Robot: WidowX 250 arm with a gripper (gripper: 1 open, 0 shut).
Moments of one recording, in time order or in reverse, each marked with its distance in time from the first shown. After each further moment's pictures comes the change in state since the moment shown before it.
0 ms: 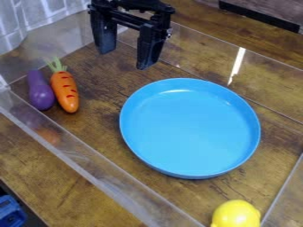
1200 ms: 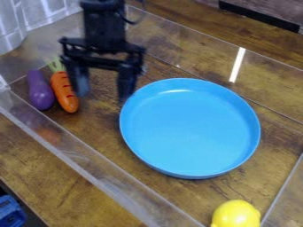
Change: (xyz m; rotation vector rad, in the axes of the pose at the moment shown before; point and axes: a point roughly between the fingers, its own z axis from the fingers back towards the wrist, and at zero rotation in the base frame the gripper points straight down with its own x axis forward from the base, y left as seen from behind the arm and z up) arm -0.023 0.043 -0.043 -0.096 0.026 0.327
